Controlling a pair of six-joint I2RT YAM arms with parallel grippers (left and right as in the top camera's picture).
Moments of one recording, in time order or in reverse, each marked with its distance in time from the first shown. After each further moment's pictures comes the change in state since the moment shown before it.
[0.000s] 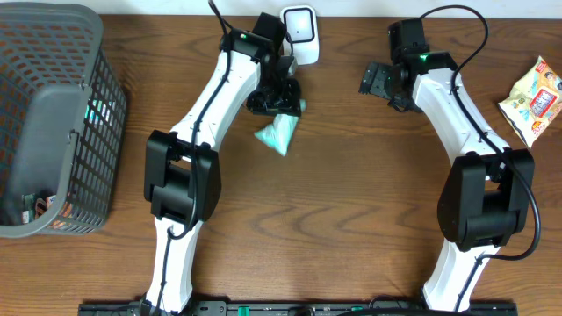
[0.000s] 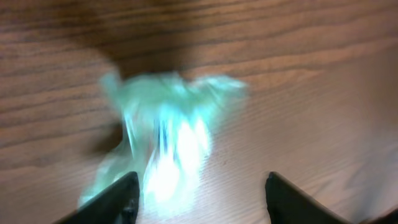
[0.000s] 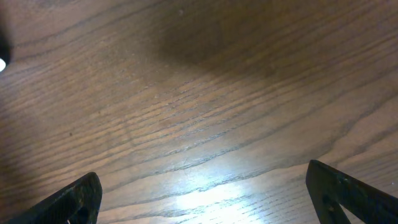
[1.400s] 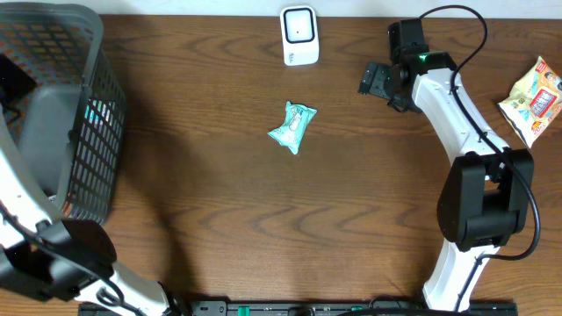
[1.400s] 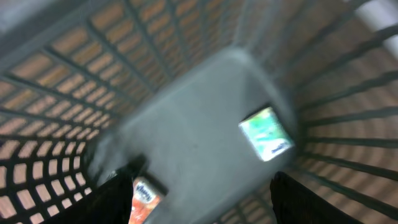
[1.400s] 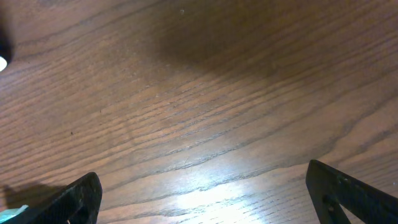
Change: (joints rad) left arm 0.924 -0.429 -0.003 -0.064 -0.539 -0.104; right arm 0.002 0.000 0.000 0.000 0.000 0.000
